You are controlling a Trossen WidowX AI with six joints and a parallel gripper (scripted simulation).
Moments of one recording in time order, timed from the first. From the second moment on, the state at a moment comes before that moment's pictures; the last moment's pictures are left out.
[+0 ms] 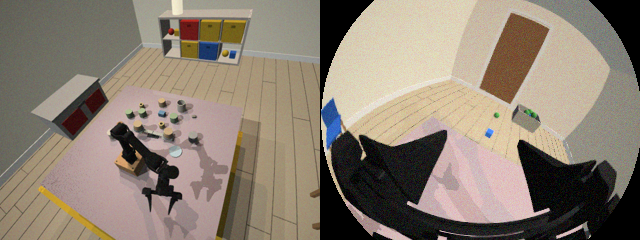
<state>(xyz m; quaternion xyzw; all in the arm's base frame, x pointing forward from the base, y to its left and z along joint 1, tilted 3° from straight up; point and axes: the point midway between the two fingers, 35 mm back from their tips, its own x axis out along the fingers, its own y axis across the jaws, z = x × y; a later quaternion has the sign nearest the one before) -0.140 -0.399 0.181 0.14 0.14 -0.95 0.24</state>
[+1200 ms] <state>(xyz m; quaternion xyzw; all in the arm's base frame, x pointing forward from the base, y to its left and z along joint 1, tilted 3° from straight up) 0.071 -0.346 0.183 0.14 0.34 -0.67 0.65</state>
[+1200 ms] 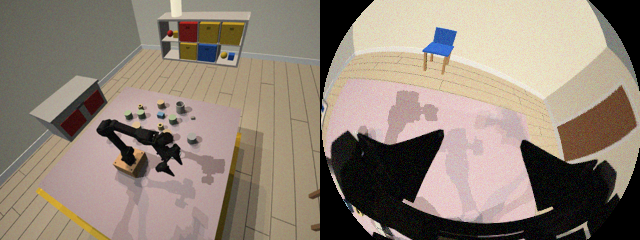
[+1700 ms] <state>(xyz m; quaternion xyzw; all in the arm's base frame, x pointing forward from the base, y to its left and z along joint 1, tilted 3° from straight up) 0.147 -0.268 0.179 0.09 0.40 -0.46 0.79</state>
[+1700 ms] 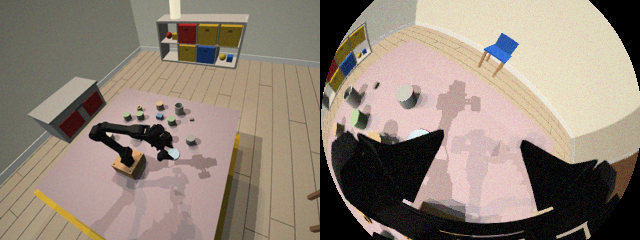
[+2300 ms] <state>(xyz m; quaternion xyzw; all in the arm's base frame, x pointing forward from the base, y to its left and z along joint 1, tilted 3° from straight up) 0.194 -0.148 0.174 0.02 0.42 -0.18 0.89</state>
